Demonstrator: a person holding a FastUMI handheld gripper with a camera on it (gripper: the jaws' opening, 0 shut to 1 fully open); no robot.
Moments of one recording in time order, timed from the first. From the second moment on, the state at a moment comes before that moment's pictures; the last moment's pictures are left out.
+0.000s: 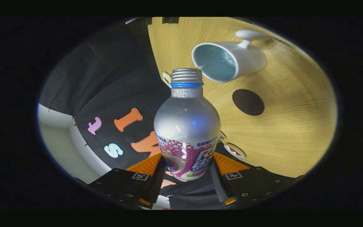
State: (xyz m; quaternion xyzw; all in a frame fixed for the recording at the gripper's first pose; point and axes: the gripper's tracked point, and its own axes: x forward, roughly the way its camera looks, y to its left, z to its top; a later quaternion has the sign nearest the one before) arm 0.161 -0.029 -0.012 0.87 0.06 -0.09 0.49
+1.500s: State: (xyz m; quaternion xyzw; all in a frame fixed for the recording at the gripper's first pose) arm 0.172 -0.011 -0.089 0.21 0.19 -0.08 0.95
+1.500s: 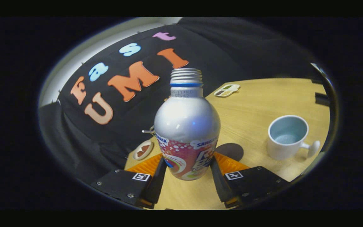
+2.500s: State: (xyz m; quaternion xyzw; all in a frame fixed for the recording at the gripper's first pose) arm 0.212 -0.053 -0.142 -0.02 0.20 -0.16 0.97
